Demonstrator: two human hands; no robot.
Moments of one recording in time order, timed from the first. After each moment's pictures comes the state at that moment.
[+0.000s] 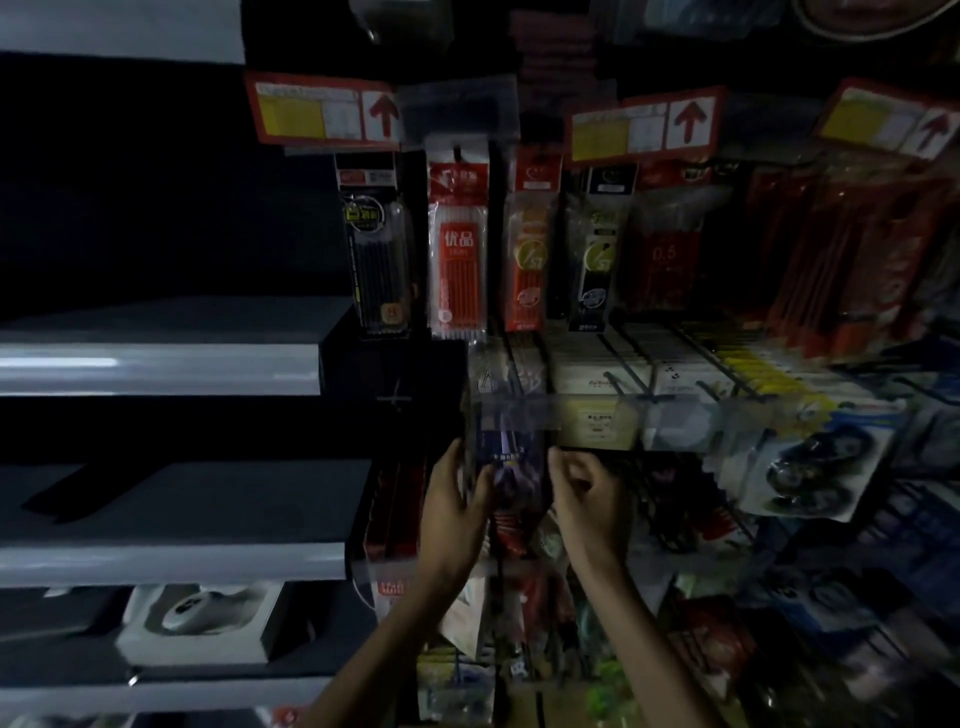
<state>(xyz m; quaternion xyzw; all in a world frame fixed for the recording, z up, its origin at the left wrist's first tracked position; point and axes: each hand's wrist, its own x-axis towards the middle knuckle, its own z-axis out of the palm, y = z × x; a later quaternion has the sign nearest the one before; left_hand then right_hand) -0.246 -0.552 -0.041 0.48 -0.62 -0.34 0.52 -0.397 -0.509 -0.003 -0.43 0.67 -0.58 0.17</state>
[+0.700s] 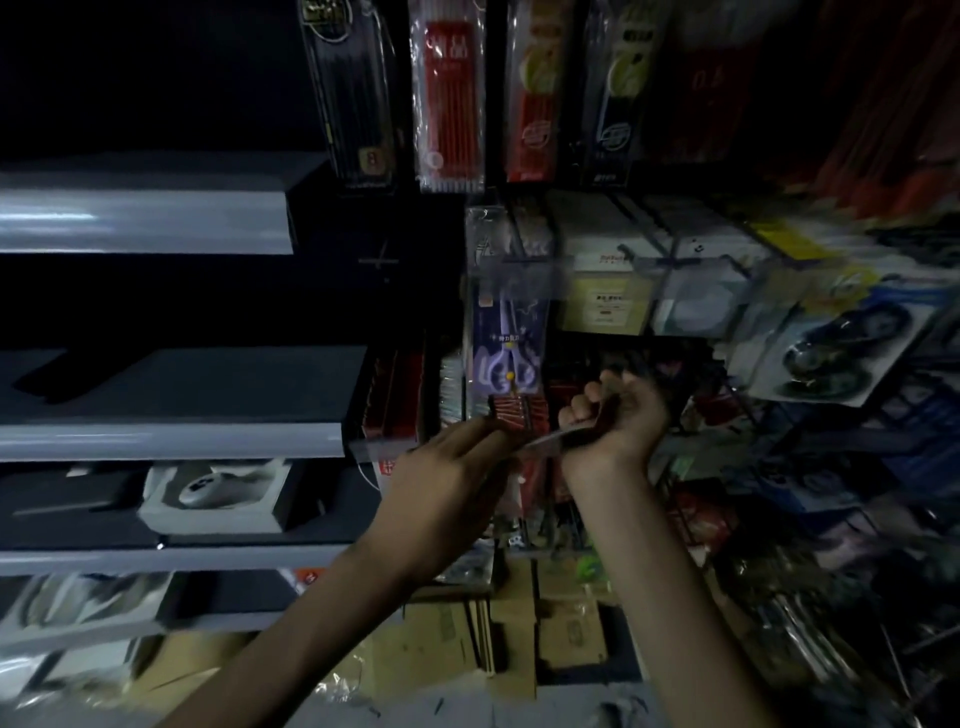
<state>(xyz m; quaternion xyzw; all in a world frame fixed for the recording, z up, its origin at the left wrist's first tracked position) -0.206 -0.442 -0.017 0.33 -0.88 0.01 0.35 -0.384 -0.464 0.013 -0.03 0.31 -0.79 0.53</state>
